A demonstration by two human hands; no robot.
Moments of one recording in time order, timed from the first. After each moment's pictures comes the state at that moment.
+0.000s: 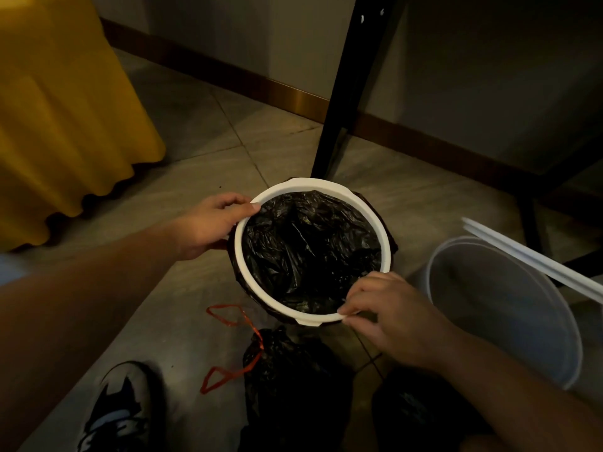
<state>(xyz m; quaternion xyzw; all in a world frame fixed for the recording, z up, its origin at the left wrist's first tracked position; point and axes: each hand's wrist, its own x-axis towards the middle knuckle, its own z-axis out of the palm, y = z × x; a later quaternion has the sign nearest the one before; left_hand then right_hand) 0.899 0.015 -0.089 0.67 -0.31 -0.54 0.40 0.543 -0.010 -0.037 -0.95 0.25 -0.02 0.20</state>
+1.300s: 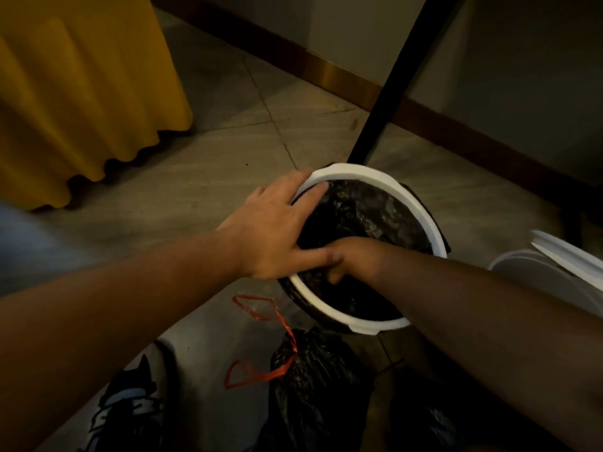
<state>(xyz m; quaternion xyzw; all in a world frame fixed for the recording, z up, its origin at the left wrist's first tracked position) 0.866 0.044 -0.065 0.67 -0.72 -0.13 0.13 0.732 -0.061 -0.094 -0.82 0.23 0.50 0.13</state>
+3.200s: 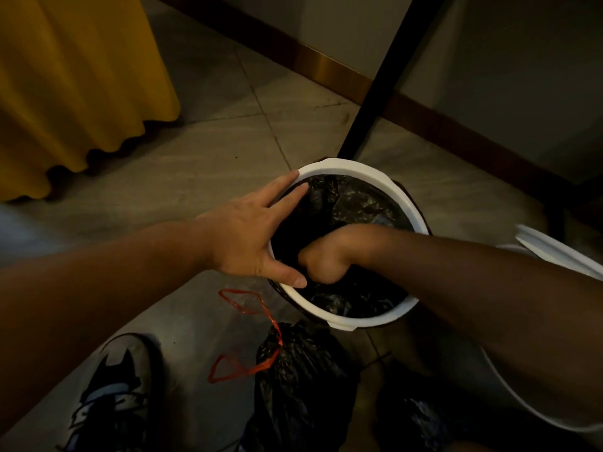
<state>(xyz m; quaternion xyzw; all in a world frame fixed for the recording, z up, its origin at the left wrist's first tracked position) 0.882 0.046 -0.088 0.63 -0.74 -0.22 0.10 0.723 -0.072 -0.094 -0.83 0.15 0.51 0.14</state>
